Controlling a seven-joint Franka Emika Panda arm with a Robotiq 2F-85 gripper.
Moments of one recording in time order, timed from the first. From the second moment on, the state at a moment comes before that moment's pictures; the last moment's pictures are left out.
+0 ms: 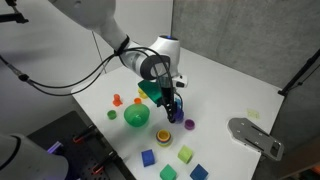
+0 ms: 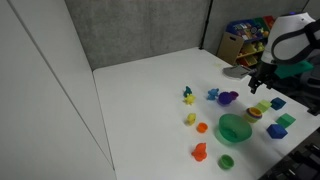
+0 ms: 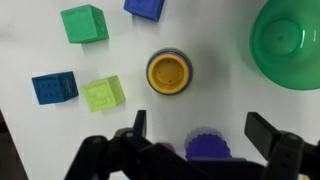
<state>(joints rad) -0.04 0.28 -0.21 -2.29 -0.13 2.44 0.12</state>
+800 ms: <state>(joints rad) -0.05 -0.20 -0.16 -2.30 -0.19 1.95 0.04</state>
